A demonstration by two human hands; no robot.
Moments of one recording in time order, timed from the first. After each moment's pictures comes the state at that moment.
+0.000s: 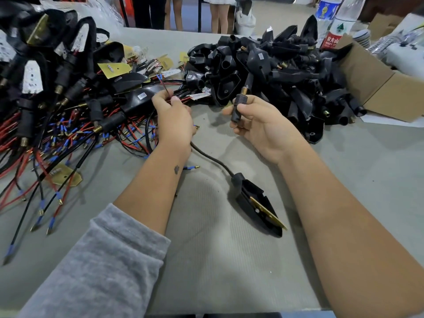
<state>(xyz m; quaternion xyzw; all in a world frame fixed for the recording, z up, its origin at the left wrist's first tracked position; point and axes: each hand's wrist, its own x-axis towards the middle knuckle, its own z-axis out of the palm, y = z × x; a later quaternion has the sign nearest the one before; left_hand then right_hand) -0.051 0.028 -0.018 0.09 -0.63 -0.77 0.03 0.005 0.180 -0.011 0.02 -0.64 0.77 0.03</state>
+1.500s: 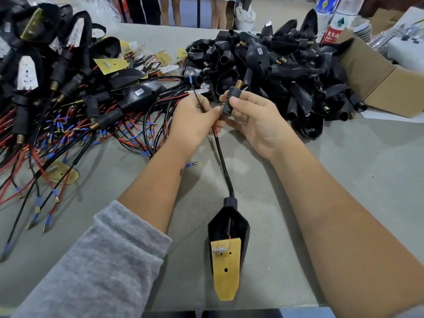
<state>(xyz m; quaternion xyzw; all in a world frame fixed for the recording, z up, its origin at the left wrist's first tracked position) -0.039 0.036 -0.023 -0.12 -0.68 -0.72 -0.04 -0.002 0.173 -0.018 0.02 -0.65 0.76 0.07</state>
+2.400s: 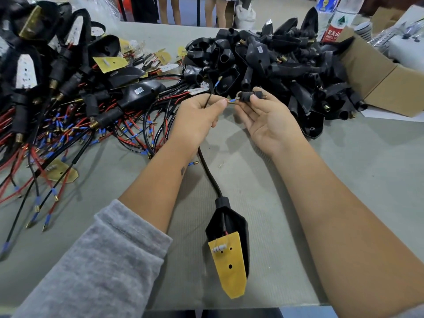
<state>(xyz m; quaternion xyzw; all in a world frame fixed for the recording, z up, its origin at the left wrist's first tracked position) -0.039 0.039 -0.024 -0.14 -0.71 -0.69 -0.03 -0.002 0.179 -0.012 -0.10 -0.41 0.90 0.12</state>
